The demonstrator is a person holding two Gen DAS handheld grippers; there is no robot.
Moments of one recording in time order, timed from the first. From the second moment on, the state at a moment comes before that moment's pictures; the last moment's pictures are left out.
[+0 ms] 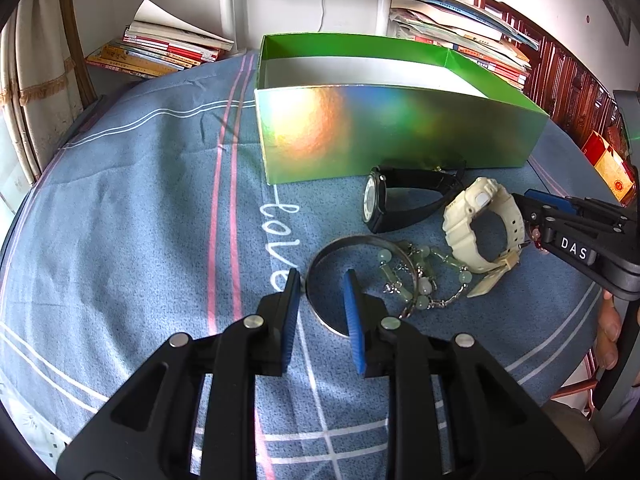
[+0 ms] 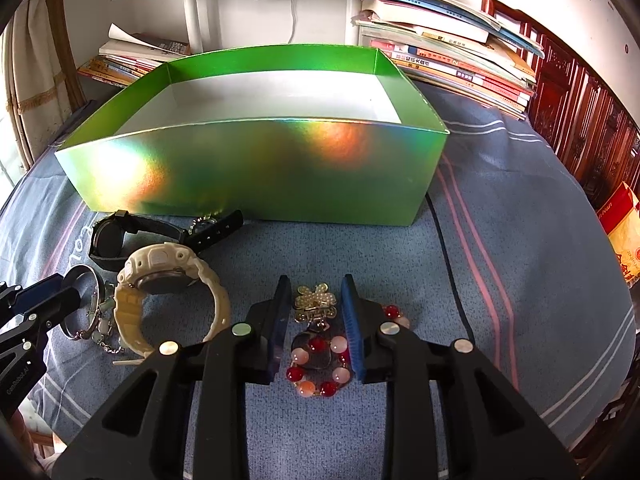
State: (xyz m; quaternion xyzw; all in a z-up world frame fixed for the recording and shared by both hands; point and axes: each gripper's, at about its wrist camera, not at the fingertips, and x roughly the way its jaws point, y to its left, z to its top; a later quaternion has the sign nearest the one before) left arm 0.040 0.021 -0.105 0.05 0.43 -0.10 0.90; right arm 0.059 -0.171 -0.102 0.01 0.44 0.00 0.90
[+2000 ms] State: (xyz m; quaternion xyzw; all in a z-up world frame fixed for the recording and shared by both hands) left arm 0.046 0.043 -0.093 0.02 0.41 -0.06 0.91; right arm 0.053 -0.171 -0.089 0.01 0.42 -0.01 0.91
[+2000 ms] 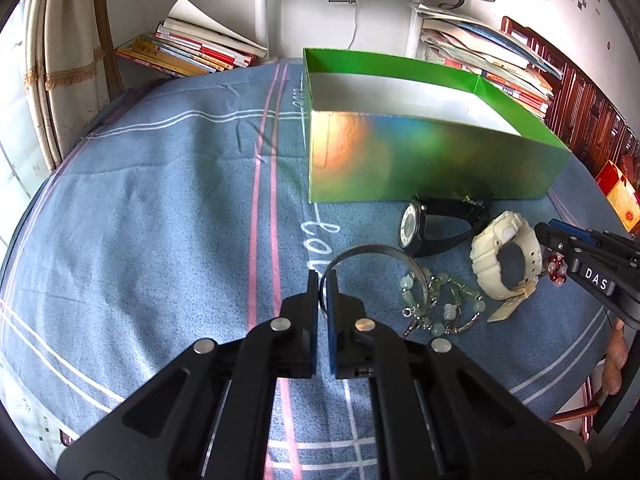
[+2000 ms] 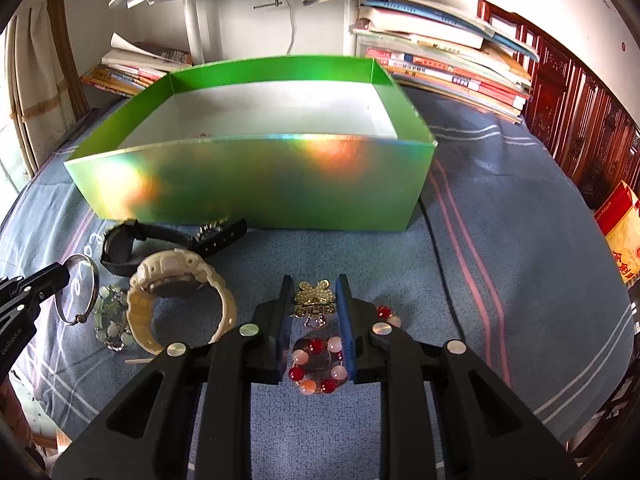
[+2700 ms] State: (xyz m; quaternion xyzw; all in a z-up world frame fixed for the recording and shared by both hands) left arm 0.045 0.040 -0.090 0.02 0.41 -0.07 0.91; right arm 0.052 -0.169 -0.093 0.01 0.43 0.00 0.90
